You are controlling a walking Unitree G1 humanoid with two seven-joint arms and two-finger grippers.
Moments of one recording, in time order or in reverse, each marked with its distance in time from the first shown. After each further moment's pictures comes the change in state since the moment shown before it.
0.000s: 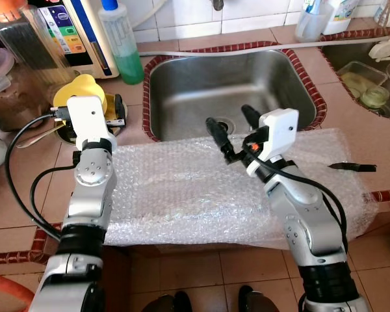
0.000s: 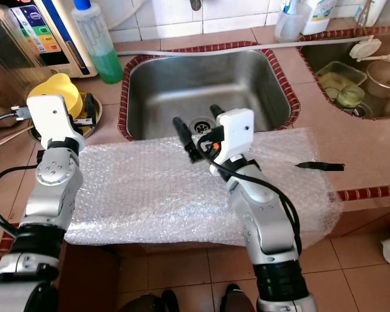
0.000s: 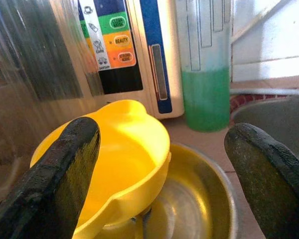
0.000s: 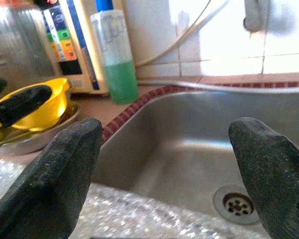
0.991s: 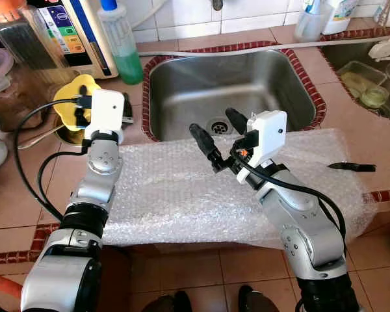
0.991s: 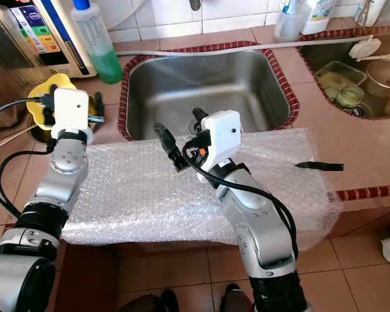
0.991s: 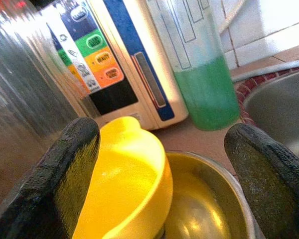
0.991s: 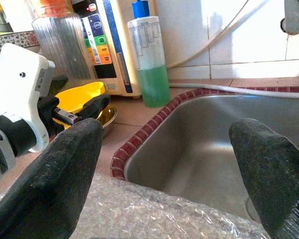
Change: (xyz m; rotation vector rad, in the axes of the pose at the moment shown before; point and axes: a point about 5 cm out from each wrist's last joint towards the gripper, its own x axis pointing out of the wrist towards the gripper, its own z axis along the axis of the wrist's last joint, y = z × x) left arm 0.017 -0.010 -0.002 0.248 -0.030 0.000; right arm -0.003 0.028 0.012 0.032 0.003 0.091
